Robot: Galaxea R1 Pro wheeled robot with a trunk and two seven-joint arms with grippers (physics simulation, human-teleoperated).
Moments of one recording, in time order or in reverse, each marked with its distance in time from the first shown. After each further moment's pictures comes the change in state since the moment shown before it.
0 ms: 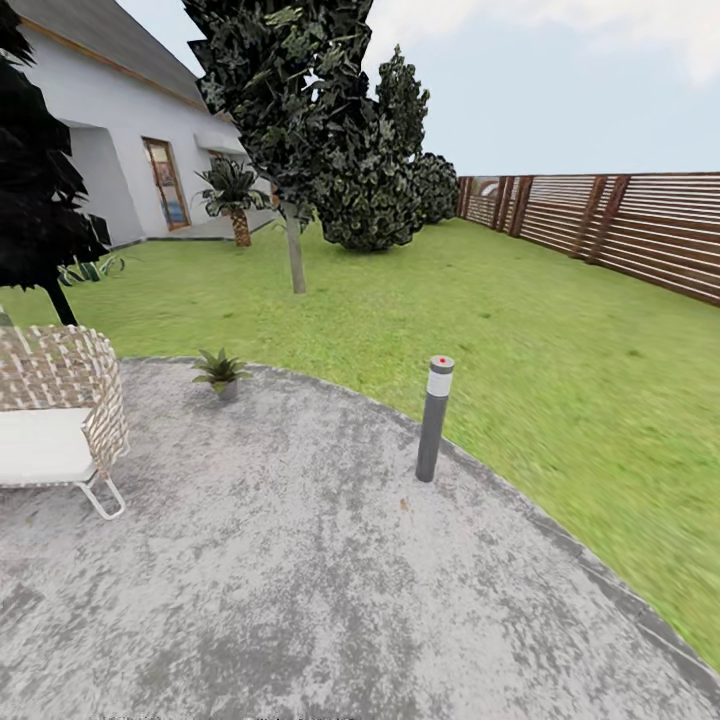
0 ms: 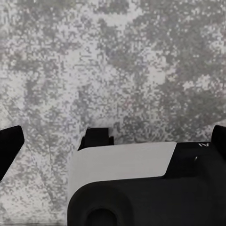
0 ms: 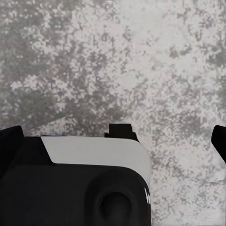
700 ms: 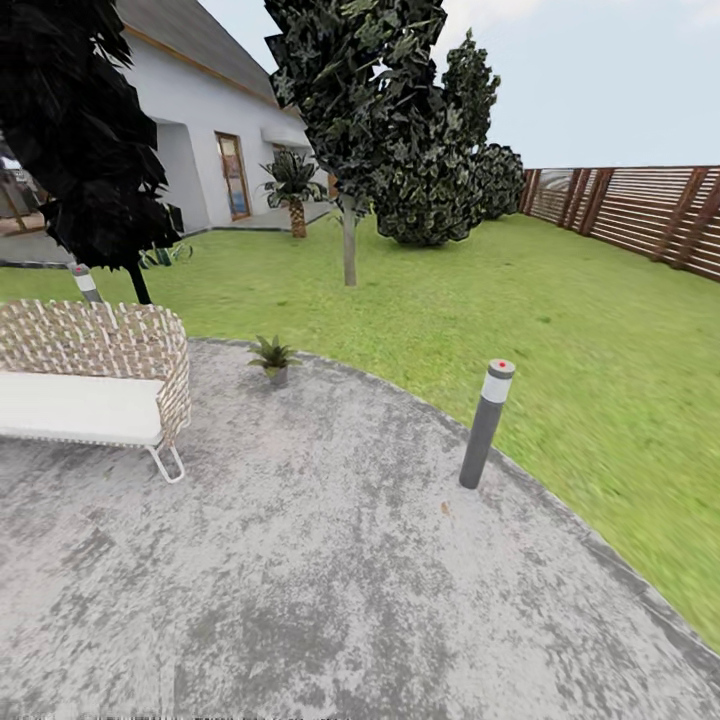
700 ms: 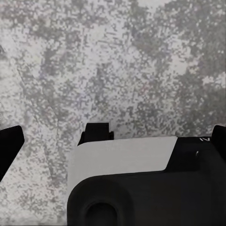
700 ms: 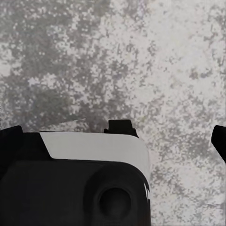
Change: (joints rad) left arm 0.000 0.000 0.000 0.000 0.000 0.000 0.000; right arm 0.000 -0.001 -0.001 -0.003 0.000 0.000 0.000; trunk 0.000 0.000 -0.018
